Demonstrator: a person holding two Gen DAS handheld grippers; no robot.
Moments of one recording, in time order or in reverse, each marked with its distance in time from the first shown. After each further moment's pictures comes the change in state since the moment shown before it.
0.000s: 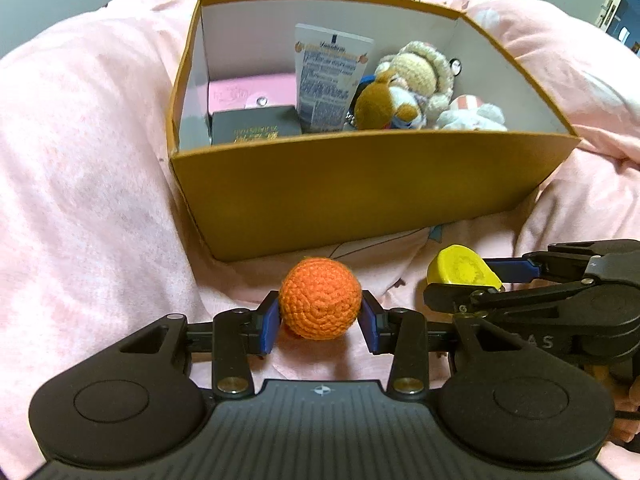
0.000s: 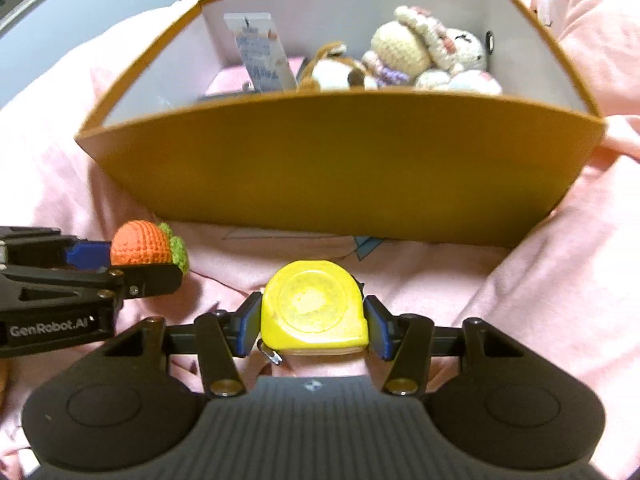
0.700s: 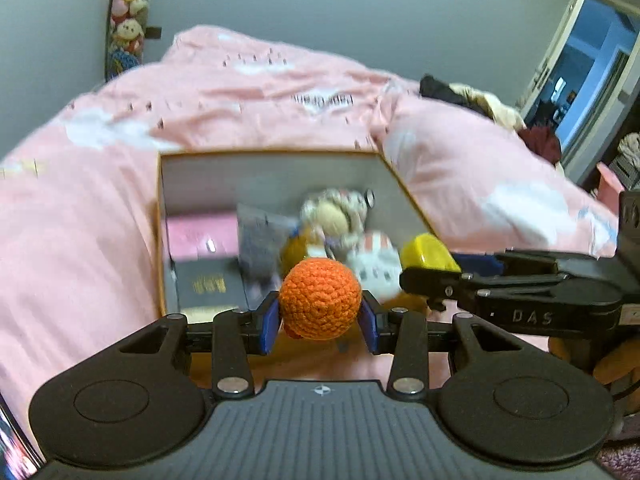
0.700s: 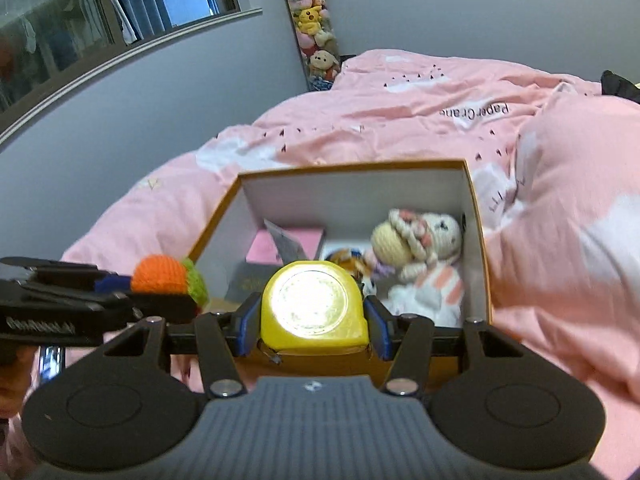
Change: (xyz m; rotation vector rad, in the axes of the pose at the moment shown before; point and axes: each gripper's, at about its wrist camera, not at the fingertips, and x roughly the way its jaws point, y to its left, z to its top) left arm -0.094 0.002 0.077 0.008 -0.208 -0.205; right arm -0.110 -0.012 0.062 -0.026 -0.286 0.062
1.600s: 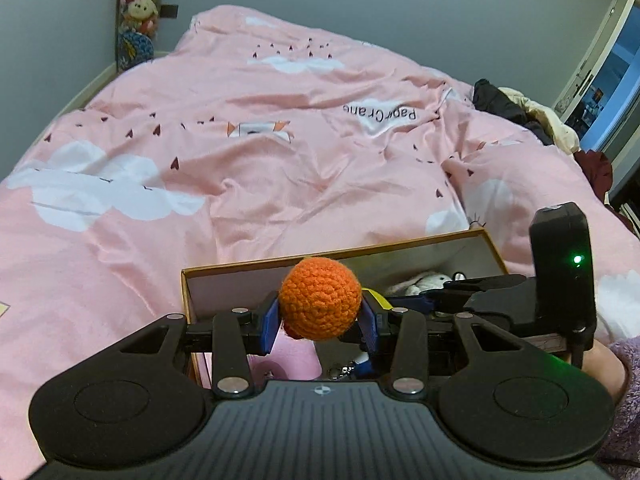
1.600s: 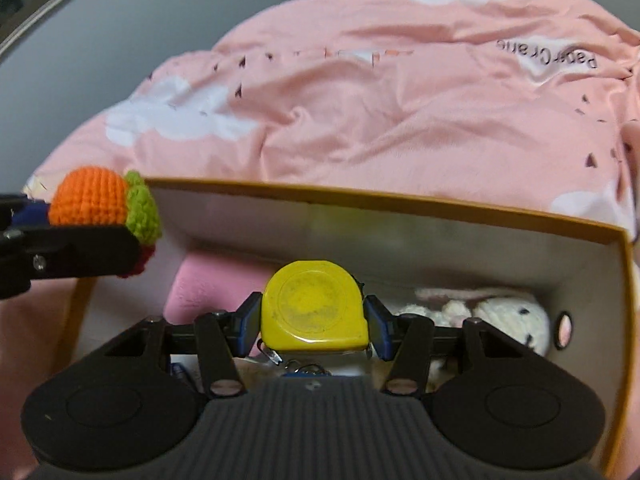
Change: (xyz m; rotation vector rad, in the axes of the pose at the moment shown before) left arm 0.117 0.077 0.111 -0.048 0.093 0.037; right arm 0.220 -0.033 0.093 -0.028 0.311 0.016
